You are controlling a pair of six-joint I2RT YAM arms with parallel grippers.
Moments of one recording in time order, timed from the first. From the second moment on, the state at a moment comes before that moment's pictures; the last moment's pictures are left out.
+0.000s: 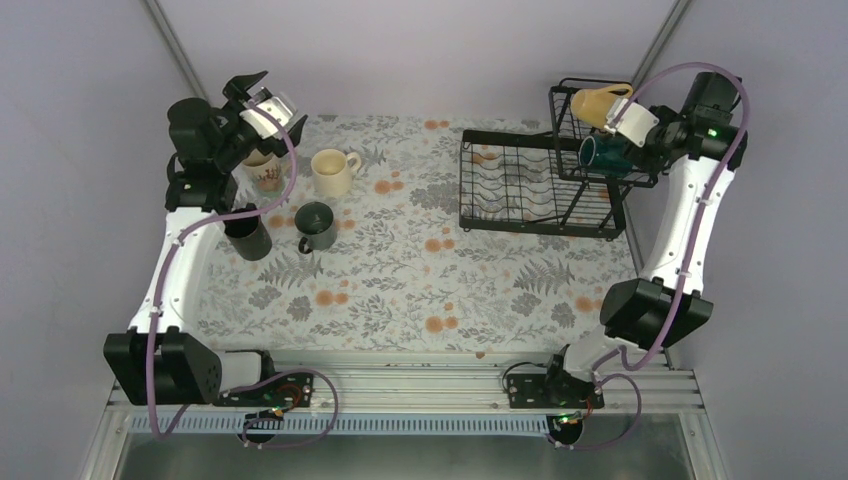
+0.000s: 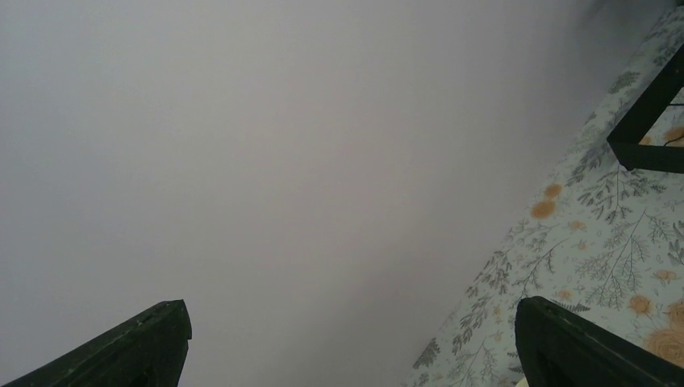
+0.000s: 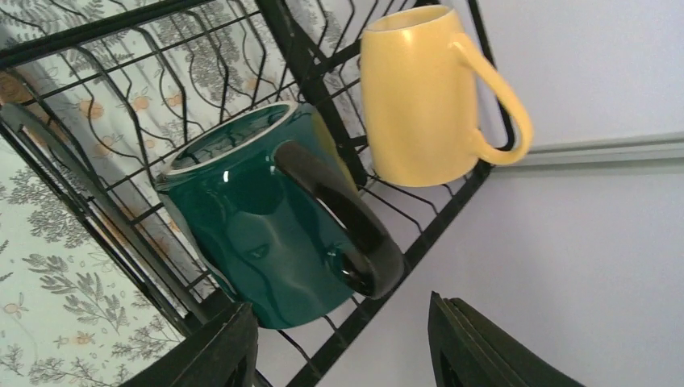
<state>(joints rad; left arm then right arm) 0.03 1.27 1.27 -0.04 0.51 0.76 -0.37 1.62 2.01 -1.15 -0.25 -1.35</state>
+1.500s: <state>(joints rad) 0.03 1.30 1.16 0.06 0.51 0.77 -0.36 1.74 1.92 -0.87 -0.28 -1.21</state>
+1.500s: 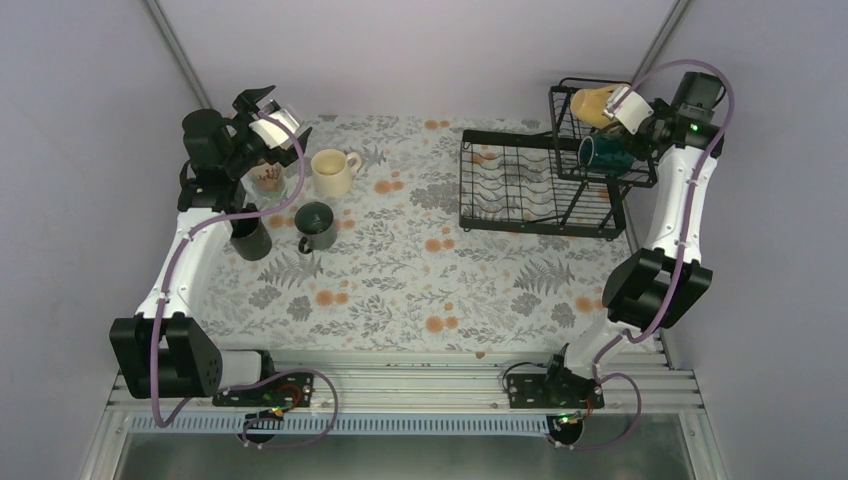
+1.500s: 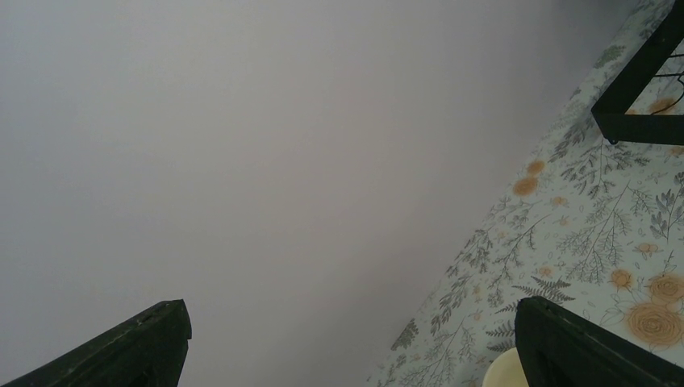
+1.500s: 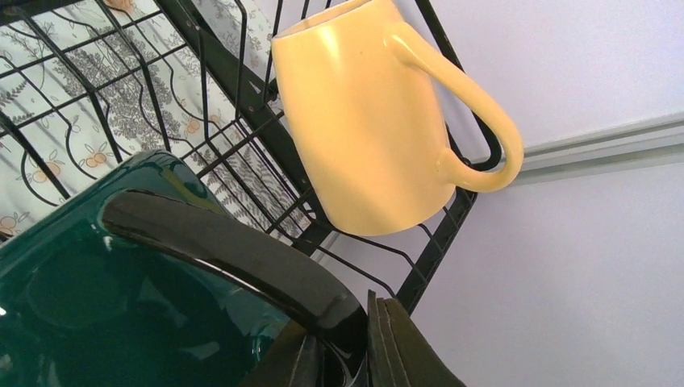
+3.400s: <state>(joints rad) -0.77 1.75 0.91 1.54 -0.24 1.41 0.05 1.78 1.92 -0.72 -0.99 0.06</state>
